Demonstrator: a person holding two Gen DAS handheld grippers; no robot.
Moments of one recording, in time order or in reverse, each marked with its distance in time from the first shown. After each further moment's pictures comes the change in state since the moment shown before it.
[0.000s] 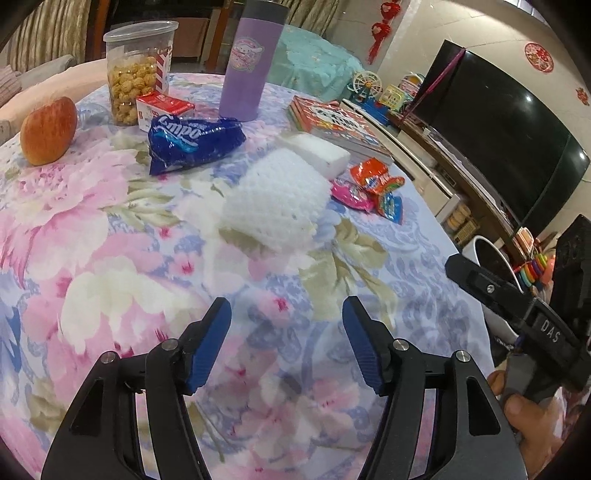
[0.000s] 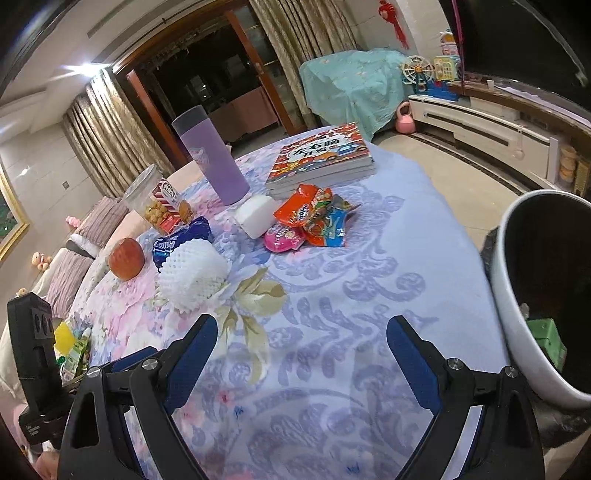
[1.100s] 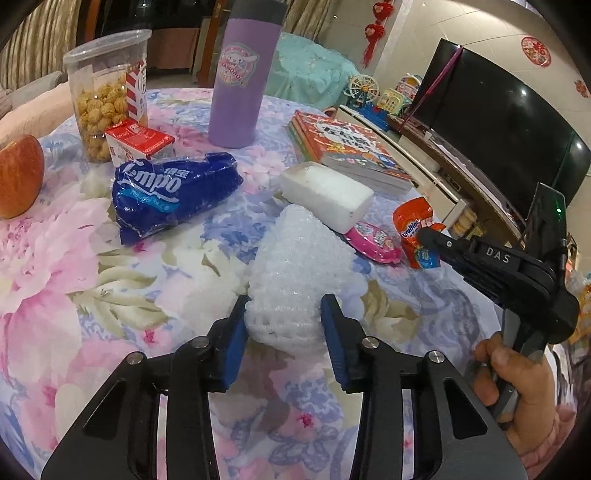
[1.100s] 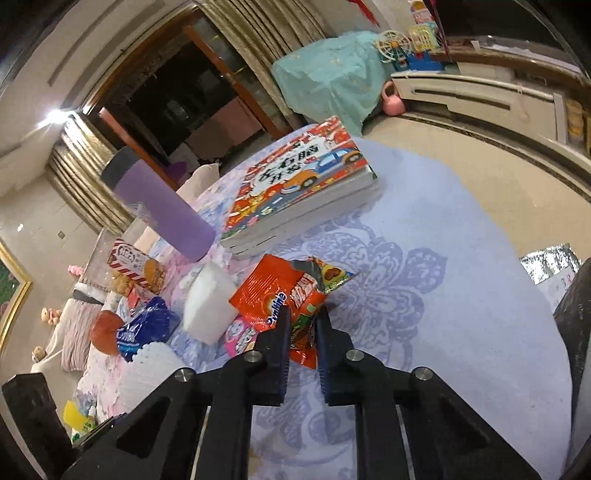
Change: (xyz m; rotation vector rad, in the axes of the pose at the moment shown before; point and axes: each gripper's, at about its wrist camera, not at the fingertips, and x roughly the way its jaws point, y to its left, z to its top) left arm 0.040 0.006 0.049 0.055 -0.034 0.000; right arm 0.078 -0.042 0.064 0.170 -0.015 0.053
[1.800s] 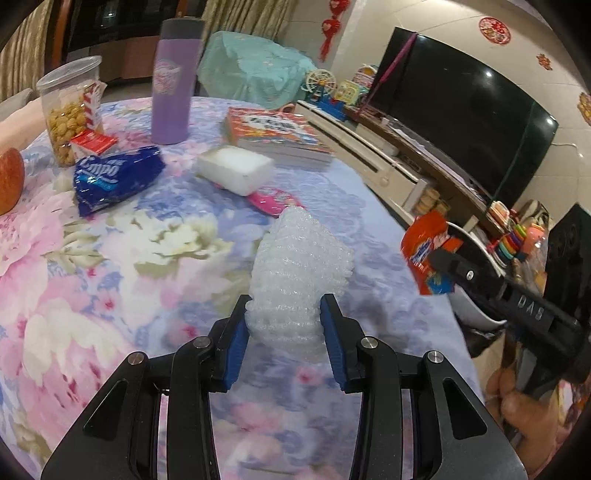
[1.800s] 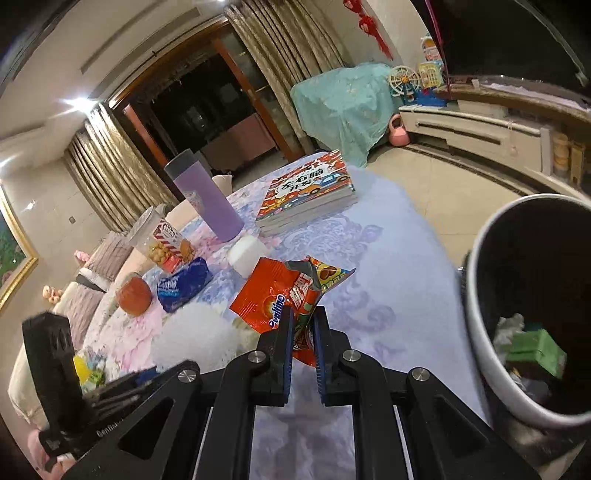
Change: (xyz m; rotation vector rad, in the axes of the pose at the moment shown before) left arm -0.038 -0.069 -0.040 0.092 0.005 -0.105; right arm -0.113 0.008 -0.053 -0.087 -0.086 -0.023
